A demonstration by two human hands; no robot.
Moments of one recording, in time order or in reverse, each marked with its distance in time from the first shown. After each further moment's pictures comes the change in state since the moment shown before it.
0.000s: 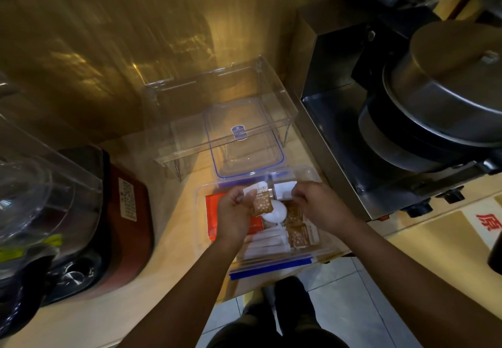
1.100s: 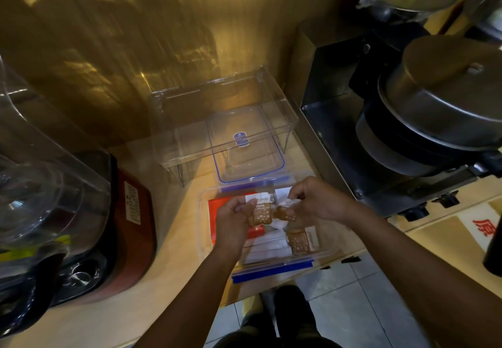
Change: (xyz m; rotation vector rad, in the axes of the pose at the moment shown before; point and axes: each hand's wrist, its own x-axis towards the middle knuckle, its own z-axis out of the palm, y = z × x) left_hand -0.008 0.000 -0.008 -0.111 -0.021 -0.103; right_hand 0.001 -0.028 -0.034 0.217 -0.296 0.061
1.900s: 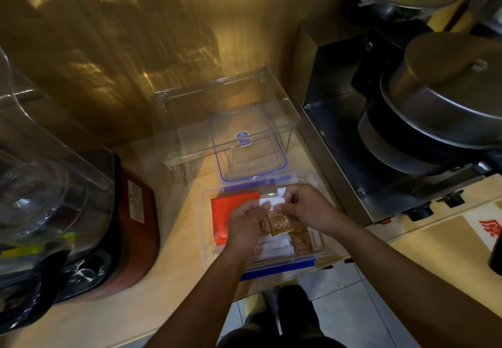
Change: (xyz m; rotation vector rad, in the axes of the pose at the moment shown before) left_hand -0.008 -0.005 0.011 0.021 -0.058 -0.083; right_hand 0.012 0.009 0.035 0.287 0.166 -0.025
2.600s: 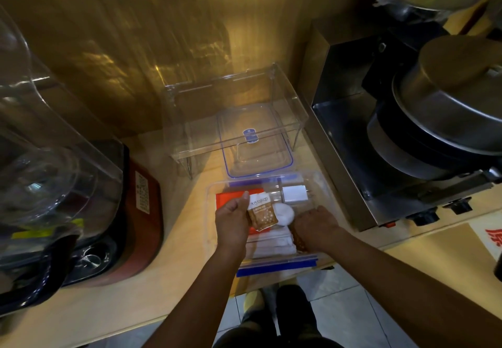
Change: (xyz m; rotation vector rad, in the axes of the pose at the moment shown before) left_hand 0.002 -0.003 -0.017 -0.117 0.235 0.048; right_hand 0.010 0.056 0.024 -1.232 -0.266 -0.063
